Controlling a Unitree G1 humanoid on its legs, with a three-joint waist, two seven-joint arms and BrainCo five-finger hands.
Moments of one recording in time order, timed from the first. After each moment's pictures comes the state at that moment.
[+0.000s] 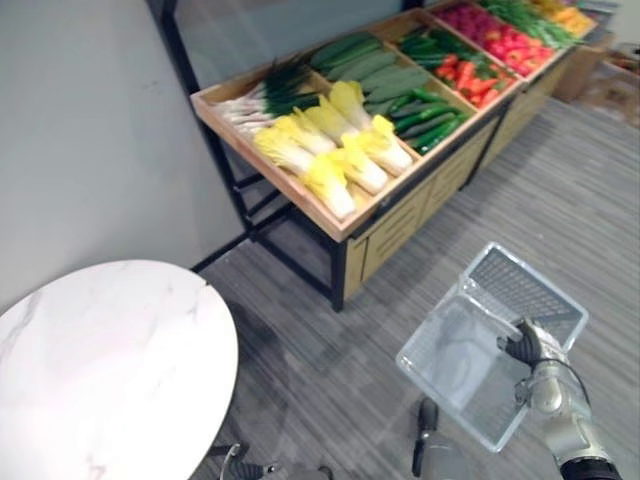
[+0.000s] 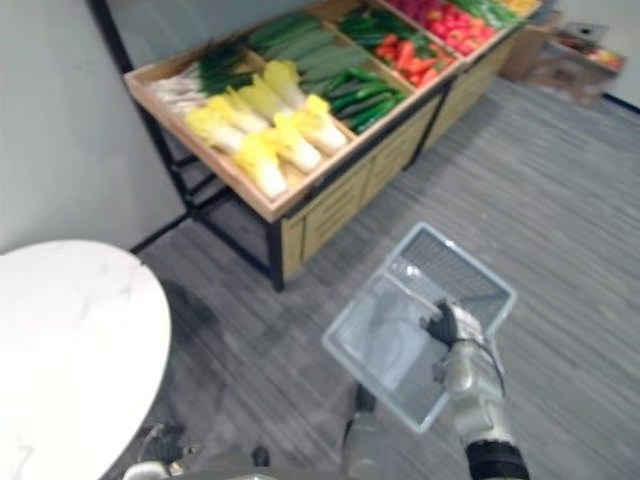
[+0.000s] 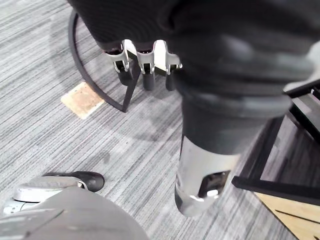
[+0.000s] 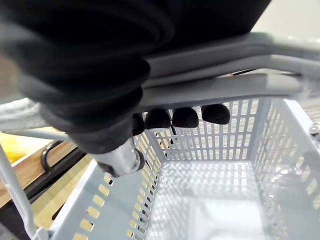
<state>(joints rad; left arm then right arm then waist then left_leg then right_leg) 0.17 0.13 0.12 0.94 0.06 -0.07 0.19 0.00 -0.34 -0.12 0.38 -0.70 -0.03 -0.16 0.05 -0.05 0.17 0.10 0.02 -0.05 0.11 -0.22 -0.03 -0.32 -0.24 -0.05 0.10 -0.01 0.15</state>
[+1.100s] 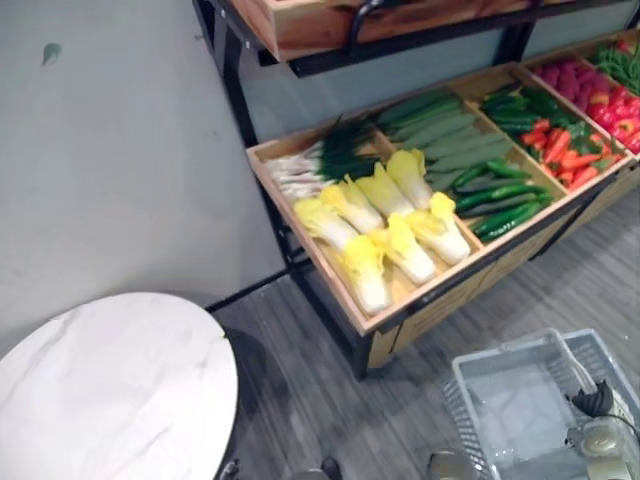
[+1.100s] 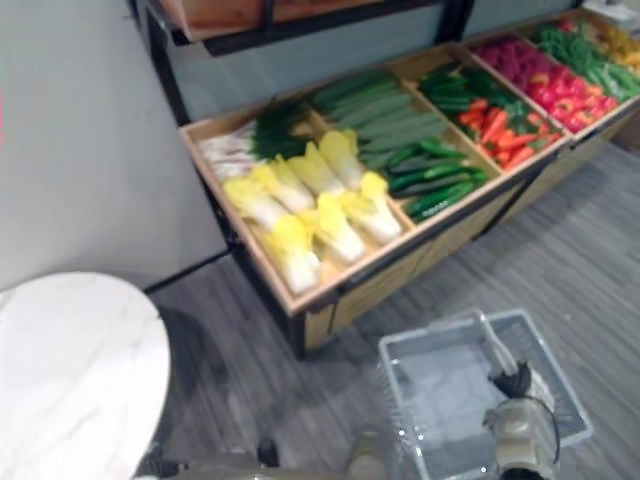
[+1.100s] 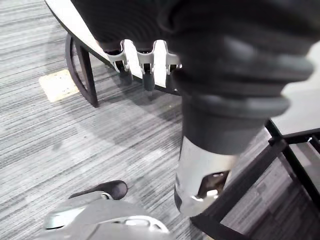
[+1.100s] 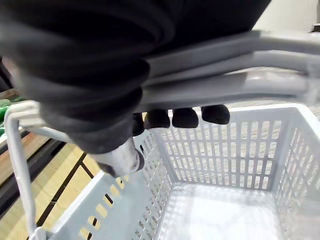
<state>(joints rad) 0.17 0.12 0.16 0.98 0.06 -0.06 0.21 0.02 -0.37 -0.43 0.72 -0.58 0.02 -0.23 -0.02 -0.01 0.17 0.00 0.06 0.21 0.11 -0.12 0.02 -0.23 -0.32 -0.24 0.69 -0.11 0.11</state>
